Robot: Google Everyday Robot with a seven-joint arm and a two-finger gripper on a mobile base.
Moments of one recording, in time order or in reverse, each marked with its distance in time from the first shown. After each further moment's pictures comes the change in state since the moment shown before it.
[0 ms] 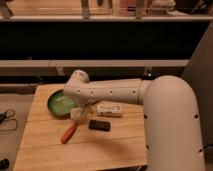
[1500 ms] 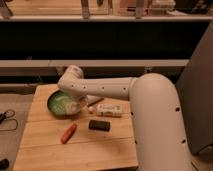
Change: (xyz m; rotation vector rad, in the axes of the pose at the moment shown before) arm -0.011 -0.052 0.001 0.051 0.006 -0.053
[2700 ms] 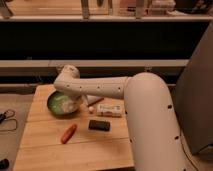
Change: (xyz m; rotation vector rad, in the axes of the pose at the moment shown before) arm -0.011 -0.022 0.001 0.037 0.005 -0.057
